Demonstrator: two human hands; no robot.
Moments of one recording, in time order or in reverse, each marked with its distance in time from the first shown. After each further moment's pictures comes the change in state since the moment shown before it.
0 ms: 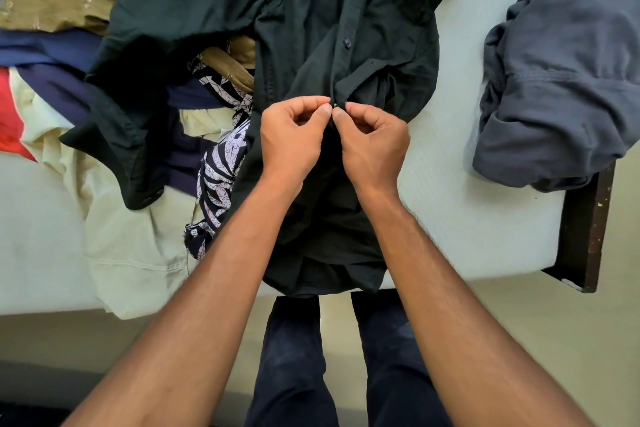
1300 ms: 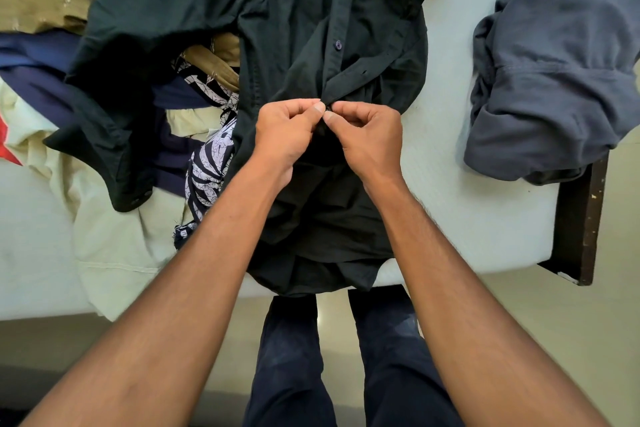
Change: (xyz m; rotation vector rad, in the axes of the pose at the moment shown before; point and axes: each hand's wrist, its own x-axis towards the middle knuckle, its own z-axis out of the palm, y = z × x) left_hand 0.017 -0.011 0.010 -0.029 -0.106 -0.241; right_hand 0.021 0.012 -0.017 -0.029 -0.184 0.065
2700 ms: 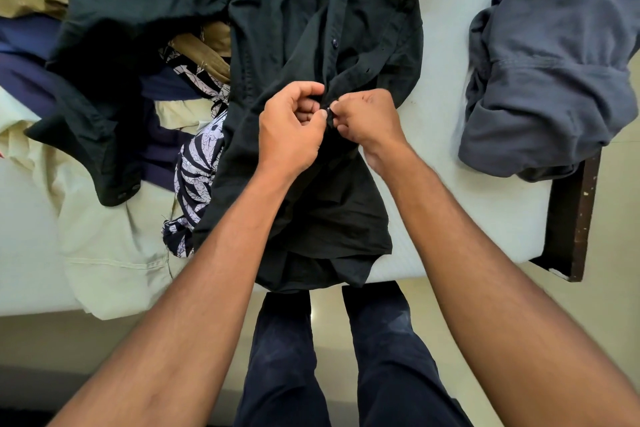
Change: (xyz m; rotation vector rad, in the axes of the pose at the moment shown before) left_hand -0.006 -0.015 0.010 0.228 0.041 0.419; right_hand 0.029 -0.002 -0.007 0.002 -0.213 0.225
